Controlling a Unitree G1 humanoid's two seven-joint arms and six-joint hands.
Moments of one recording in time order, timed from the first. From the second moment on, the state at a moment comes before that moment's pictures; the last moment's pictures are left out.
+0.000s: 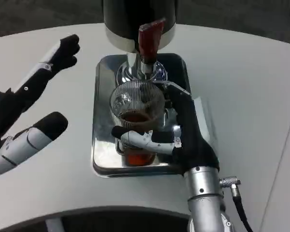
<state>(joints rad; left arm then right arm) -0.01 0.61 0.40 -0.30 -0.22 -0.41 -0.54 -0.40 0.10 0.28 0.13 -0.47 -0.06 -0.36</state>
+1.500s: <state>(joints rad) 0.43 0.45 0.35 -0.61 0.72 -0.32 -0.17 0.00 0.03 0.43 -0.45 -0.53 0.07 -0.09</state>
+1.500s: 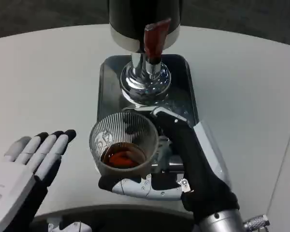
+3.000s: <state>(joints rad) 0.40 0.47 0.25 -0.61 0.80 -0.31 -0.17 0.16 -0.01 0.41 -0.63 -0.48 0.08 0.00</state>
